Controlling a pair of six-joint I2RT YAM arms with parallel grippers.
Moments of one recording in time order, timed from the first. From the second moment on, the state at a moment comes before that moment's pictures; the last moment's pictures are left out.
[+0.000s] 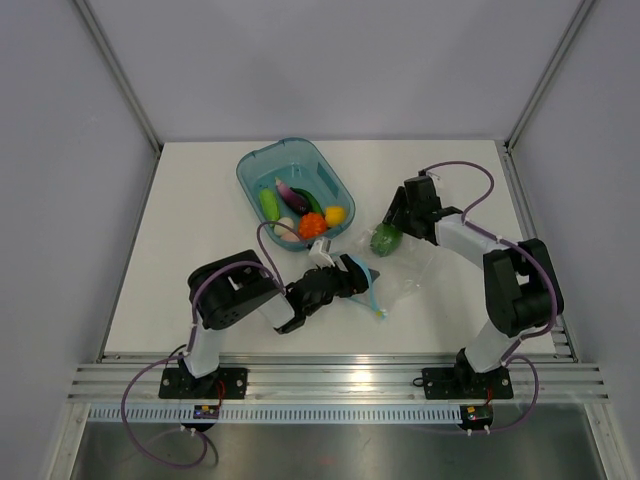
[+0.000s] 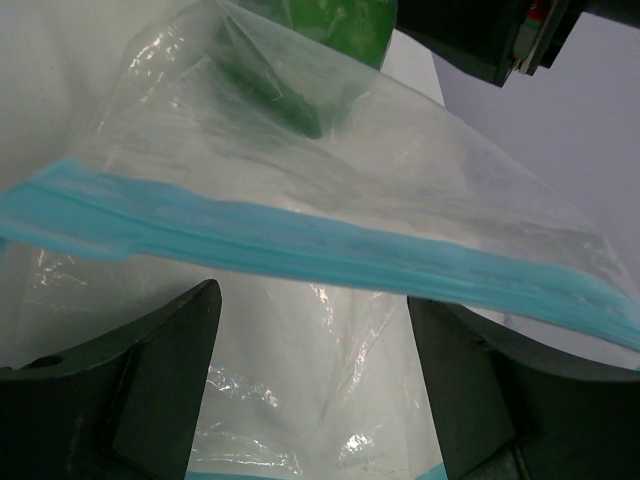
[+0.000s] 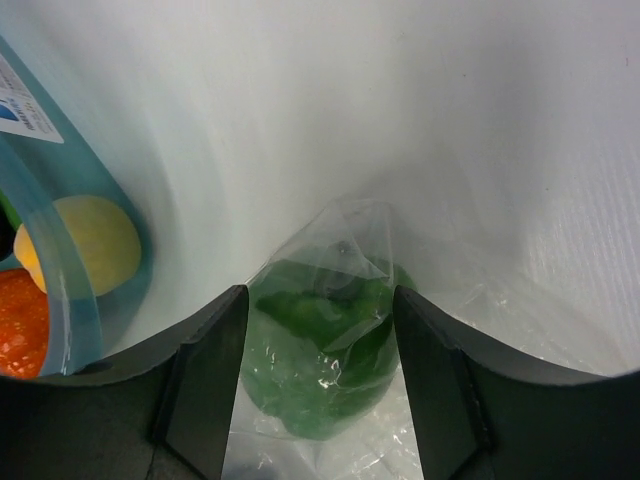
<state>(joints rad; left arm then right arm) -0.99 2.00 0.60 1.19 -0.19 -1.03 0.32 1.66 1.03 -0.15 0.12 0.66</state>
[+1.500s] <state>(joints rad) -0.93 1.99 0.67 1.09 -0.19 -0.93 0.42 1.81 1.01 -0.12 -0.04 0.65</state>
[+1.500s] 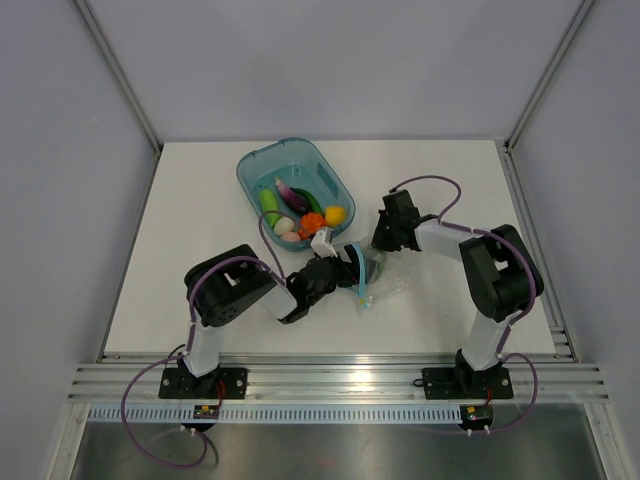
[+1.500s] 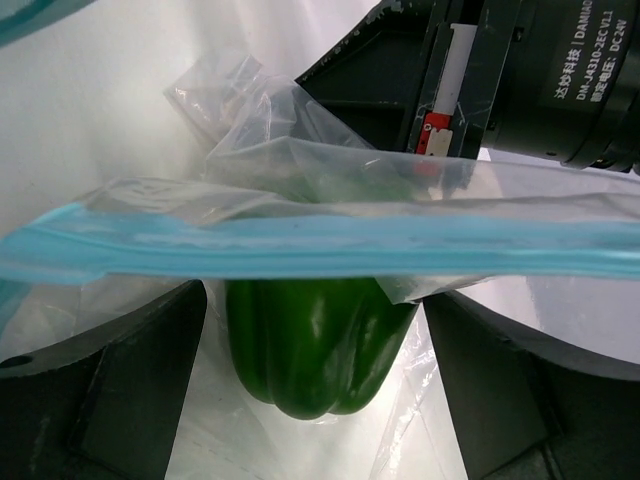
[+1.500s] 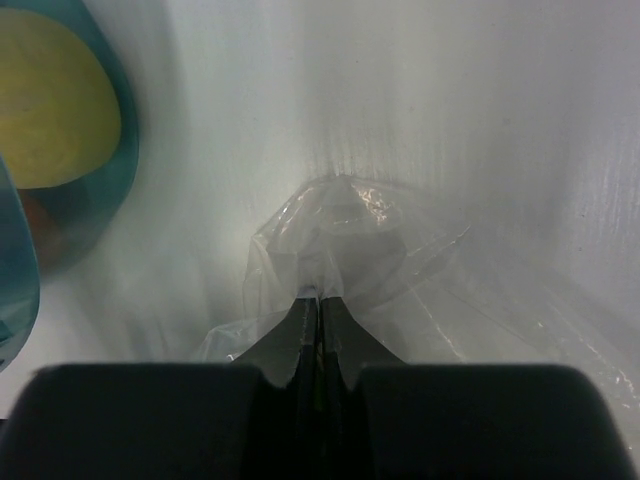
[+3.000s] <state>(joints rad) -0.94 1.91 0.60 1.03 -0.20 -0.77 0.37 1.65 0.95 -0.18 0.07 0.72</state>
